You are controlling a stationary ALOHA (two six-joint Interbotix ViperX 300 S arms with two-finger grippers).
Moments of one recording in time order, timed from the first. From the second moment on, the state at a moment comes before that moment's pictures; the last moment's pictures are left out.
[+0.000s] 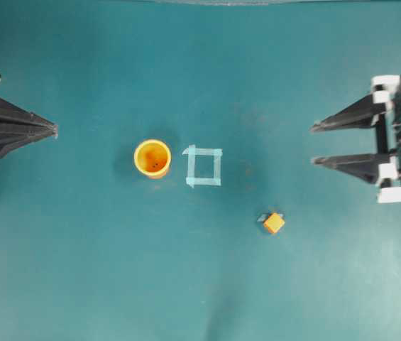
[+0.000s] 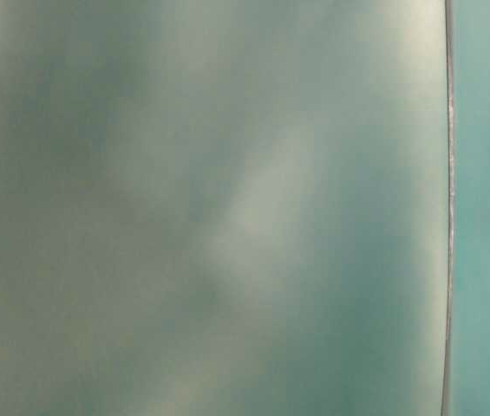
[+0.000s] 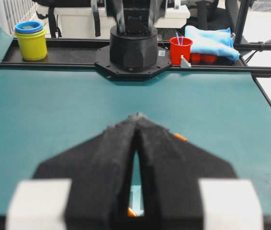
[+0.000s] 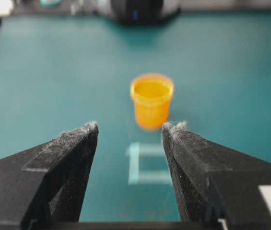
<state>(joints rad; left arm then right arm) 0.00 -0.99 1.18 0.01 -0.22 -0.01 0.00 -0.71 1.16 0.00 -0.27 0.08</state>
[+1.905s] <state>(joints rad) 0.00 -0.99 1.18 0.01 -0.19 -0.02 0.20 0.02 0.78 0.01 0.34 0.89</state>
